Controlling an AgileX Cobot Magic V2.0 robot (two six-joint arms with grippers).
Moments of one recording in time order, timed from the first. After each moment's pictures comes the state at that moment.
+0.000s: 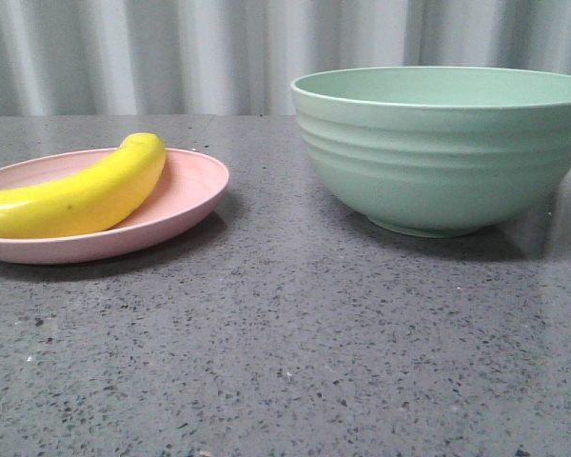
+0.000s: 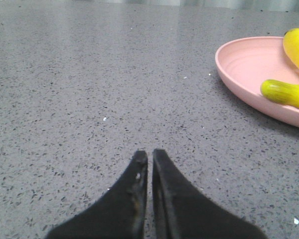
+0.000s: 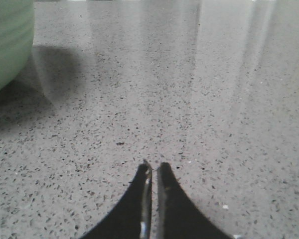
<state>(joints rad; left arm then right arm) -0.03 0.00 0.00 -0.07 0.33 -0.03 -0.14 -0.01 0.01 -0.06 0.32 0.04</state>
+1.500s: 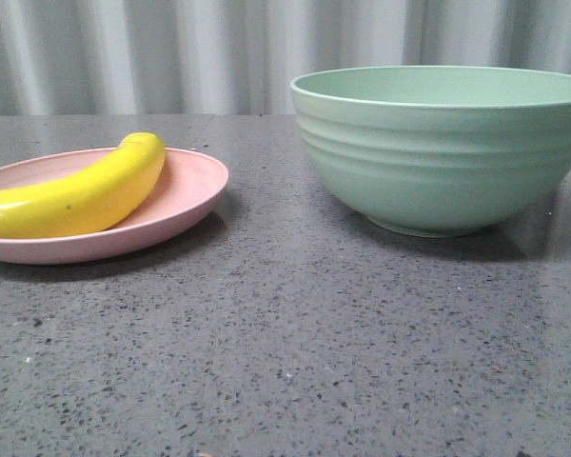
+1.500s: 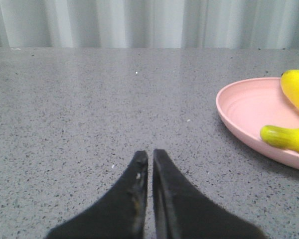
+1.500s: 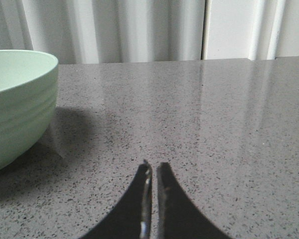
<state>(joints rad) -0.03 0.00 0.00 -0.03 0.18 -0.03 -0.14 -0.01 0.01 -0.05 0.13 0.04</state>
